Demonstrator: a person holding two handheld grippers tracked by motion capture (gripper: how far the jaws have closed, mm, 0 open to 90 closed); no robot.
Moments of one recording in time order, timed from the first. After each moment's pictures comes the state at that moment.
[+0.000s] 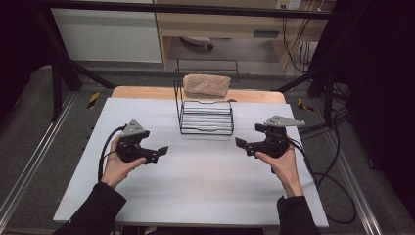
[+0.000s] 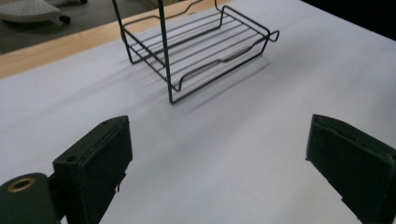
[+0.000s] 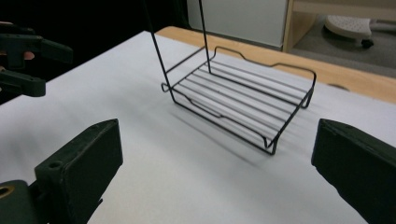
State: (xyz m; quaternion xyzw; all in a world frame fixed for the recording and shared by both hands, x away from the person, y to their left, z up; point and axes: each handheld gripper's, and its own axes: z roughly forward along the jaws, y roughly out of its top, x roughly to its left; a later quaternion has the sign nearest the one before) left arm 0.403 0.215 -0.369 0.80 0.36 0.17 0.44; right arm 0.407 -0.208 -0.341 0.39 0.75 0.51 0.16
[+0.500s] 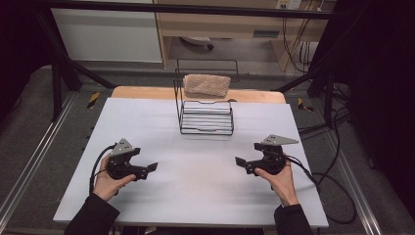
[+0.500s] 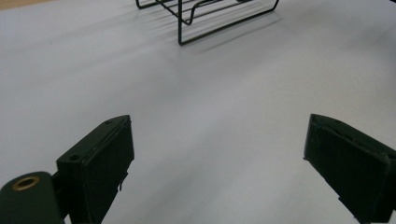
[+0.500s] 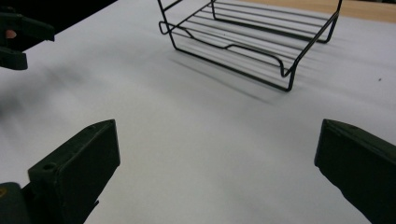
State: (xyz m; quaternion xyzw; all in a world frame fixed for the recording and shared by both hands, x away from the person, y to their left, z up) left arm 0.378 0.248 -0.416 0.80 0.38 0.16 0.44; right arm 0.390 -0.214 -0.398 0.40 0.77 0.48 0.12
